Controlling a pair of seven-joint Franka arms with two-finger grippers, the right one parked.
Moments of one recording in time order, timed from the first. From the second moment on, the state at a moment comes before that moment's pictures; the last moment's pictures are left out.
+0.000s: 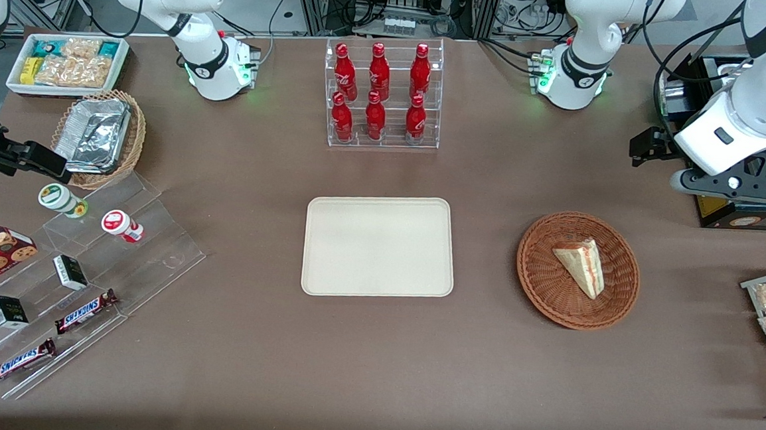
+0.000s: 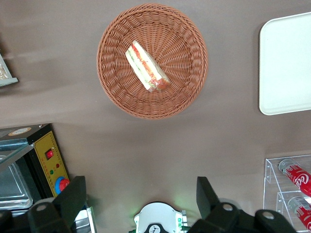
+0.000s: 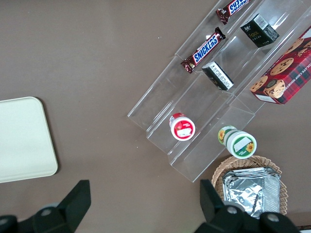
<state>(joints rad) -0.03 -0.01 -0.13 -1.59 0.04 1.40 -0.04</state>
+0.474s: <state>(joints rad) -0.03 -0.01 -0.13 -1.63 0.04 1.42 -0.04</state>
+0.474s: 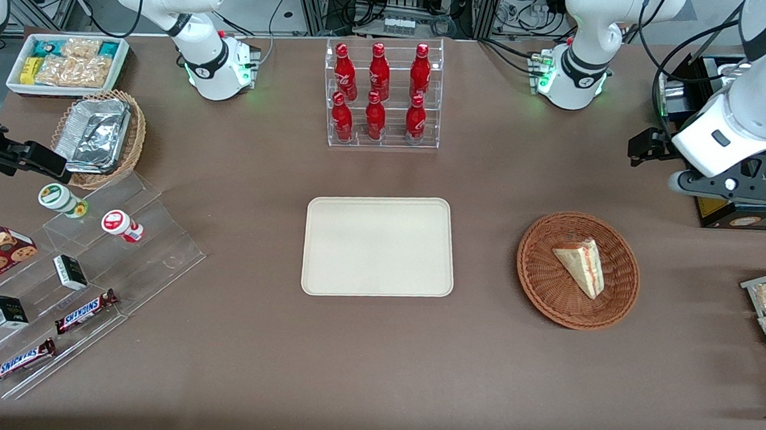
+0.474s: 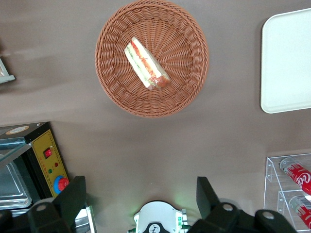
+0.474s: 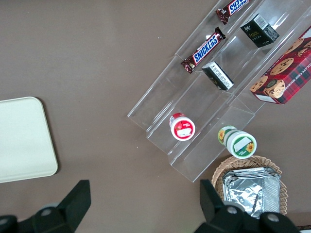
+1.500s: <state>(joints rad) -0.02 0.02 -0.13 -2.14 0.04 2.11 -0.04</state>
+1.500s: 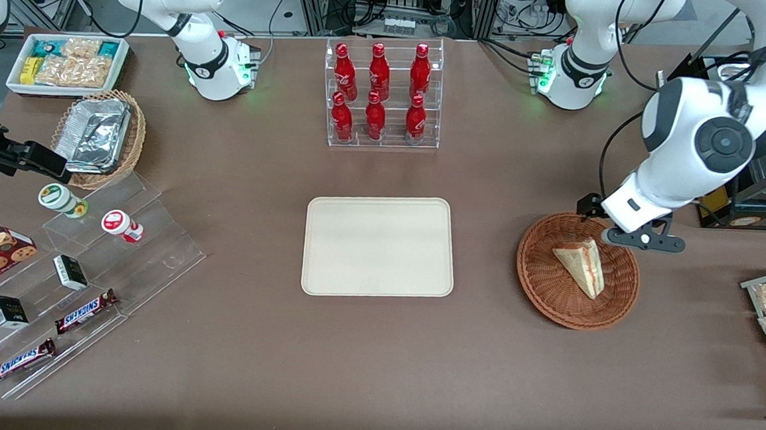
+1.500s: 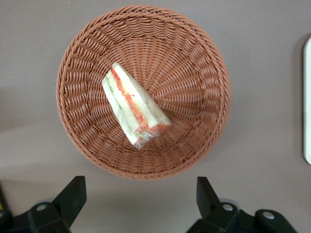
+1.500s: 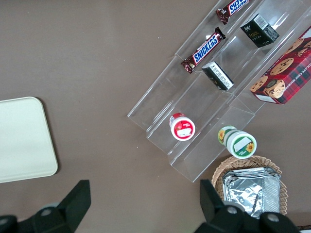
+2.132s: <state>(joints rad) 0.04 0.15 -0.13 -2.20 0.03 2.33 -0.25</state>
